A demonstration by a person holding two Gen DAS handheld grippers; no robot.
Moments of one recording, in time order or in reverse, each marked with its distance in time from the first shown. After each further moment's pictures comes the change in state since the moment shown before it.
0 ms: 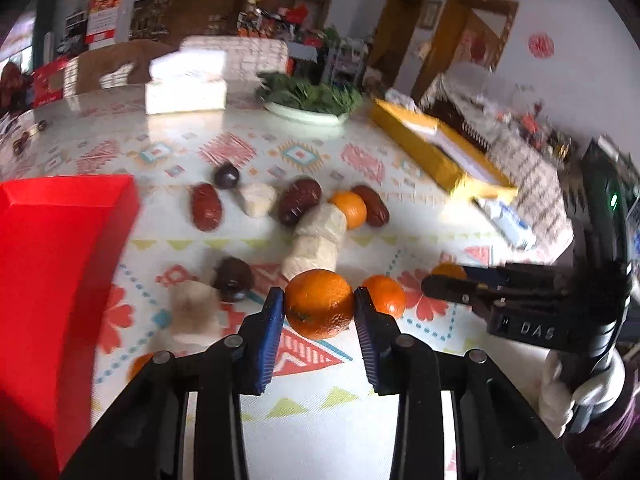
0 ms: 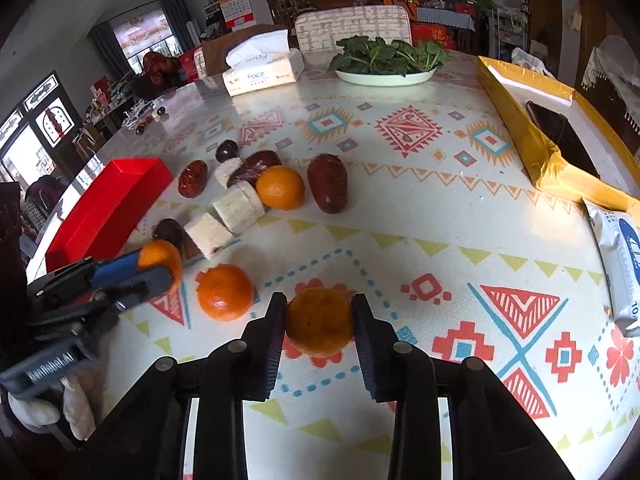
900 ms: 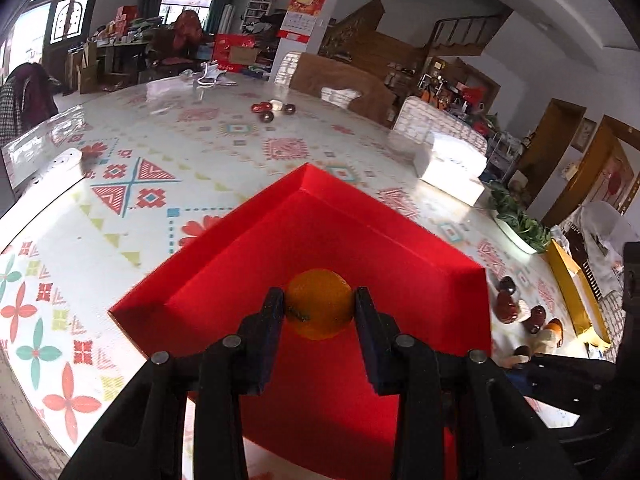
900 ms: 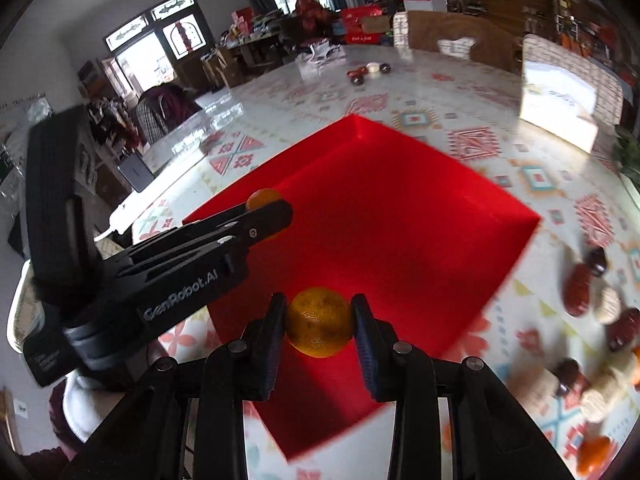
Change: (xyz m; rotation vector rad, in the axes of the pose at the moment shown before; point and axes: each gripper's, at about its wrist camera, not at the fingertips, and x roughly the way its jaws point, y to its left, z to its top) left arm -0.120 0.220 -0.025 -0.445 -0.189 0.406; right arm 0.082 0.298 0.046 -0.398 0.120 0.350
